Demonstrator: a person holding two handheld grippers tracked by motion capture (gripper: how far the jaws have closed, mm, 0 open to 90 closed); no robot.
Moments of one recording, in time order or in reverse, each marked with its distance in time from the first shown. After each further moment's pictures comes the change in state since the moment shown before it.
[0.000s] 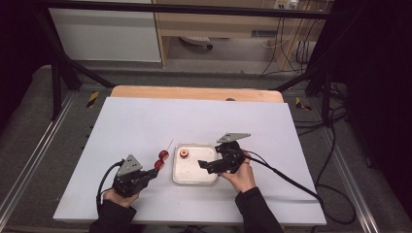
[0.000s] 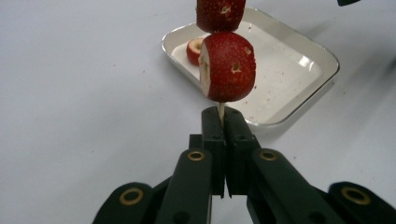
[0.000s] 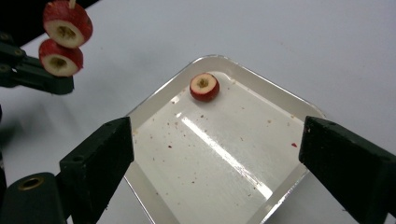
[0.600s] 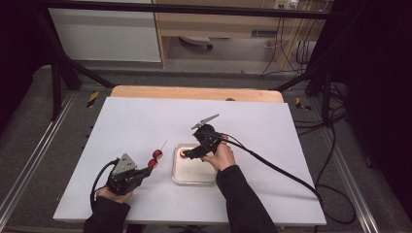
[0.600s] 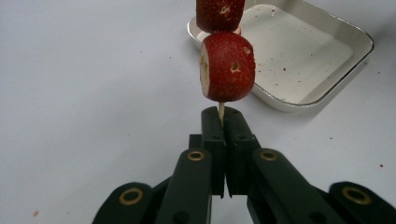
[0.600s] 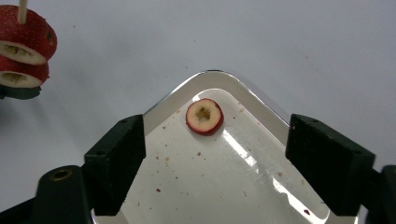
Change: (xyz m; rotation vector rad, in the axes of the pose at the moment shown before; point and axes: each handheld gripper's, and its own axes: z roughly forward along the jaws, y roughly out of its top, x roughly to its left) left arm 0.017 -0.007 -0.003 0.023 0.043 0.027; right arm 0.006 0.058 0.059 0.222 -0.026 -0.073
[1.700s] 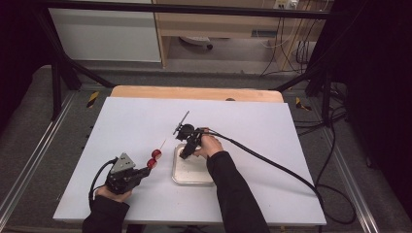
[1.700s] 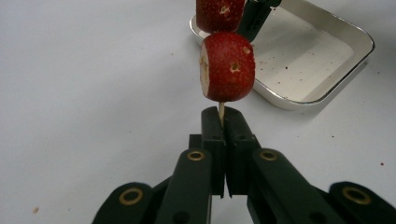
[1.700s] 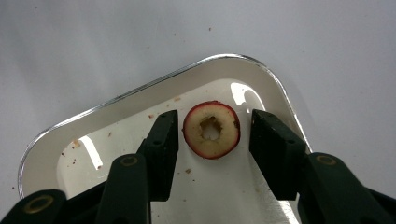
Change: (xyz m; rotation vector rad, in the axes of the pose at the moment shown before) left arm 0.004 -0.001 0.000 0.003 -0.018 -0.015; right arm -0.004 0.033 0.061 0.331 0.091 -0.289
